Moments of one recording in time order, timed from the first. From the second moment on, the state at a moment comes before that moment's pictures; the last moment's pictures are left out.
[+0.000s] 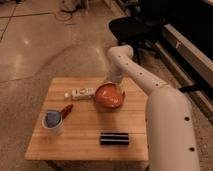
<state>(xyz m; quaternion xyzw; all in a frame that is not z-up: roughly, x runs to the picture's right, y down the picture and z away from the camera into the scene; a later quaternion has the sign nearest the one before) 0.043 0.000 0.908 -0.26 -0.25 -0.44 0.82</state>
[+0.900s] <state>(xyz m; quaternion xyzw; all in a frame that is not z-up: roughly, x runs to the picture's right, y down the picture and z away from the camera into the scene) 0.067 0.045 0.956 -0.30 -0.25 -0.41 0.82</state>
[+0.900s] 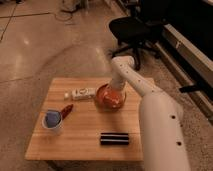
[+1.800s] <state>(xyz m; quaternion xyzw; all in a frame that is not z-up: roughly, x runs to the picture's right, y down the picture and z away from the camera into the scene) 0.168 0.089 0.920 -0.37 -0.20 -0.34 0.84</state>
